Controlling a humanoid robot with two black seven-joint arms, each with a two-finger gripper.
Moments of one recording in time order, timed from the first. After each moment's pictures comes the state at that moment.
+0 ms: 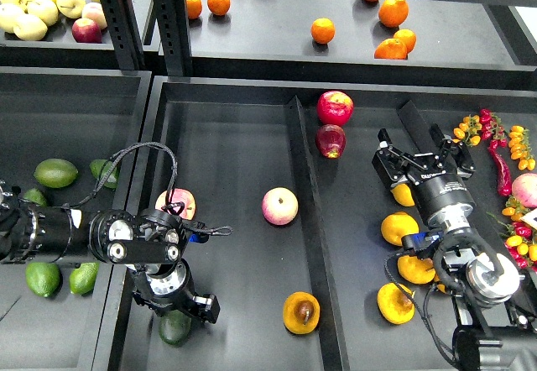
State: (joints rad) left arm -1.08 0.02 0.52 -0.92 0.55 -0.49 0.49; right arm 0.12 0.01 1.51 1.29 0.25 0.09 -0.16
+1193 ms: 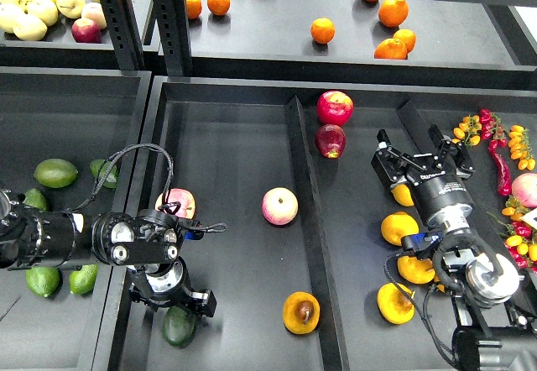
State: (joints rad) left arm -1.04 0.00 0.52 -0.83 0.55 -0.49 0.49; right arm 0.11 0.02 1.50 1.29 0.25 0.09 -0.17
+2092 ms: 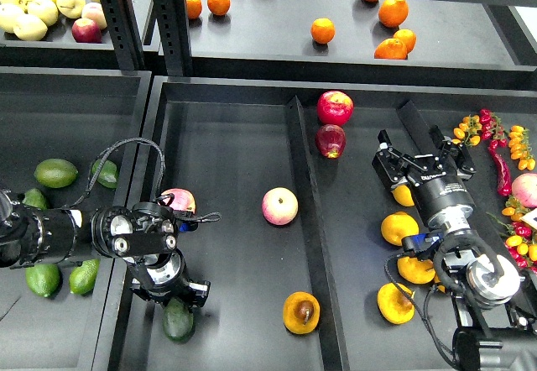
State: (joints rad) left arm -1.04 0.00 0.51 -0.75 0.43 -0.49 0.49; right arm 0.11 0.02 1.51 1.29 0.25 0.10 -0.17
